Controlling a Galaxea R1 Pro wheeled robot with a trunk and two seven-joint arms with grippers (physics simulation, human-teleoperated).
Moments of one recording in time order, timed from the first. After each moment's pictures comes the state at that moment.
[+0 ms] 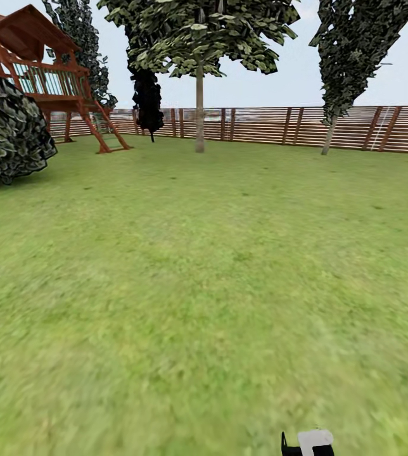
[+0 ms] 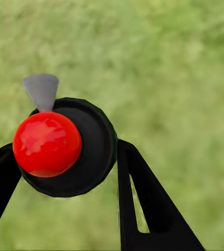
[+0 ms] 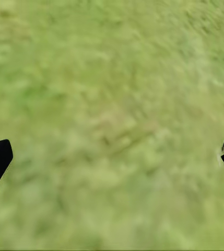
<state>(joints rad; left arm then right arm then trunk) -0.20 0.07 0.16 -0.27 -0.02 -0.45 0.15 -0.39 0.00 -0.19 -0.02 0.48 -0.60 -0.37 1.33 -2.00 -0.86</state>
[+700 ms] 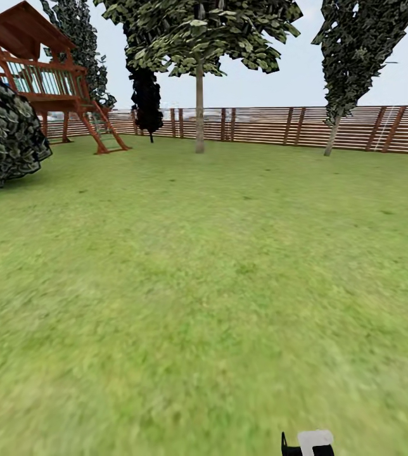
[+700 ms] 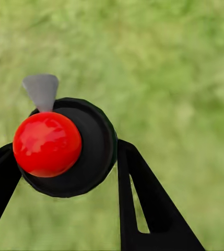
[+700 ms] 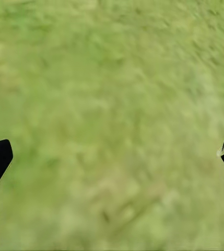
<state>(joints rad) -0.20 0.07 0.16 -0.27 -0.02 -0.45 0.15 -0.39 0.00 -0.19 -0.02 0.48 -0.60 -0.37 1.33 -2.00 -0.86</state>
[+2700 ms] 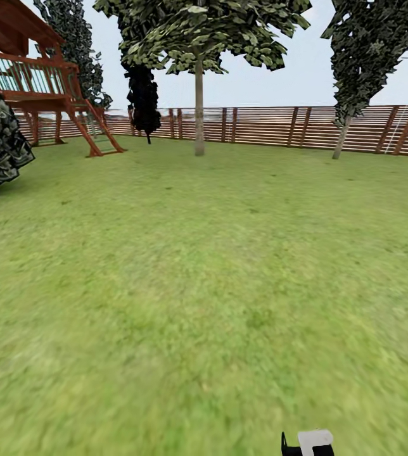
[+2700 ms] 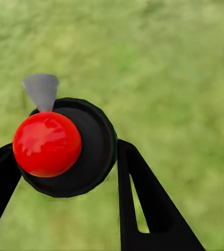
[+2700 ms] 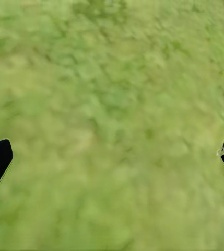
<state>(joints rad) -0.20 0.07 0.16 -0.27 -0.02 -0.45 0.14 -0.39 0.00 -0.19 -0.02 0.48 -0.60 -0.37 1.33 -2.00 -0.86</state>
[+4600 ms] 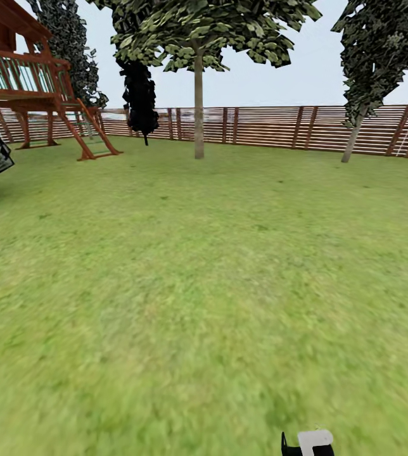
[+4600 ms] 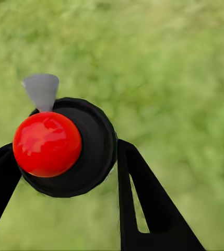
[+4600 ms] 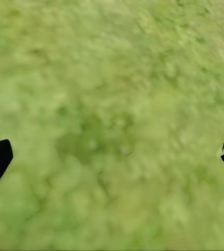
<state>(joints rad) -0.20 0.07 0.16 -0.27 -0.02 -0.45 0.15 -0.39 0.00 -0.19 -0.02 0.48 -0.60 -0.37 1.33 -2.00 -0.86</state>
